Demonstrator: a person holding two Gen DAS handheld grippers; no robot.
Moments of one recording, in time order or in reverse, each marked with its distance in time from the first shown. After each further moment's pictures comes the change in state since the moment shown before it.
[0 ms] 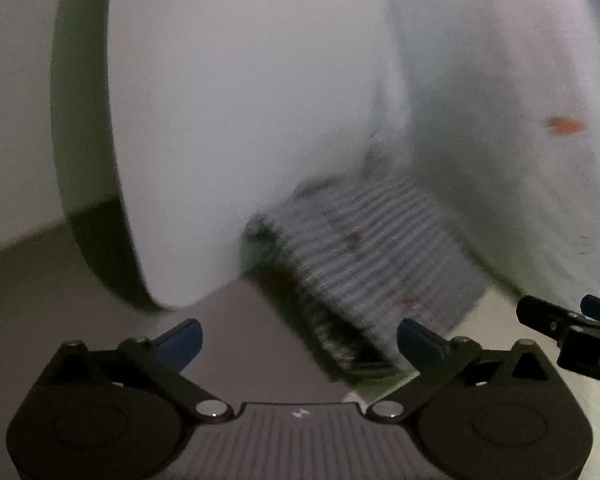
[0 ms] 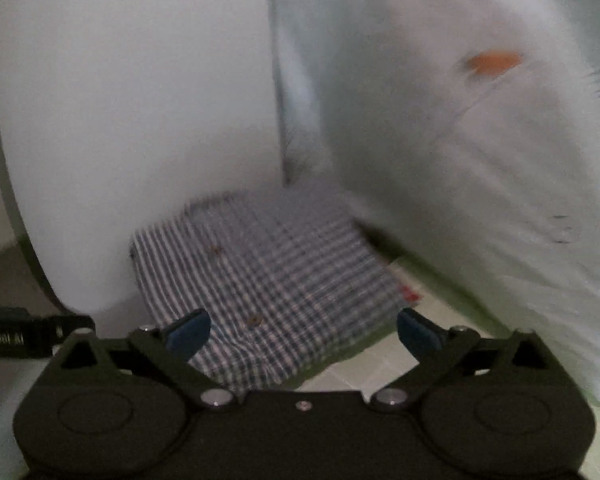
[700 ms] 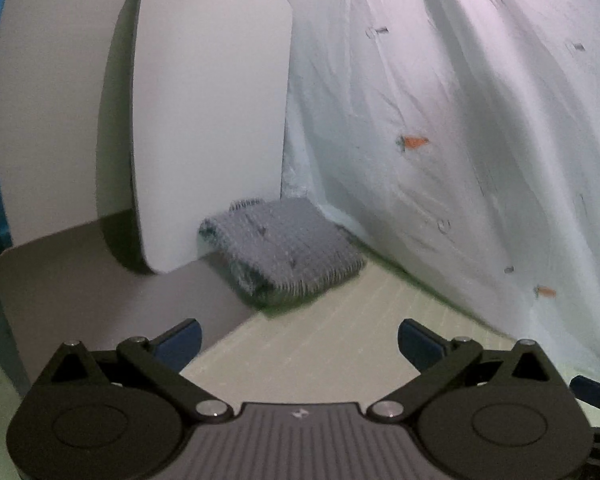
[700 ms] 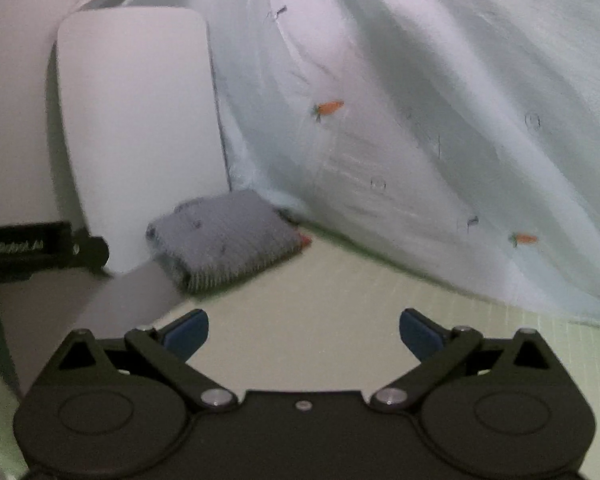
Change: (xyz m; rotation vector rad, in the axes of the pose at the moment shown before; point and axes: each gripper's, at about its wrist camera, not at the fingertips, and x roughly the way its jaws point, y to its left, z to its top) left arm -0.225 -0.077 -0.100 0.040 -0.089 -0.072; right arm -0.266 -0.012 -0.098 0.088 -0.007 -0.126
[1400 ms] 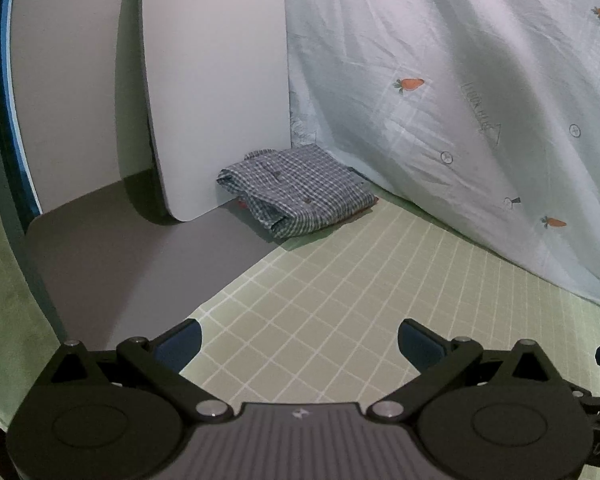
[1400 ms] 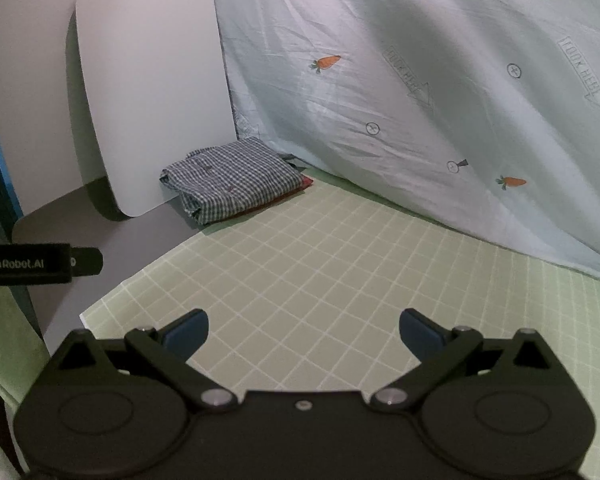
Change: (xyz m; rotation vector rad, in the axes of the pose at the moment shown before) left arm -0.038 0.001 -0.047 0.071 0.111 0.065; right arm -0.044 -0.006 -0.054 -0.012 0.081 0.013
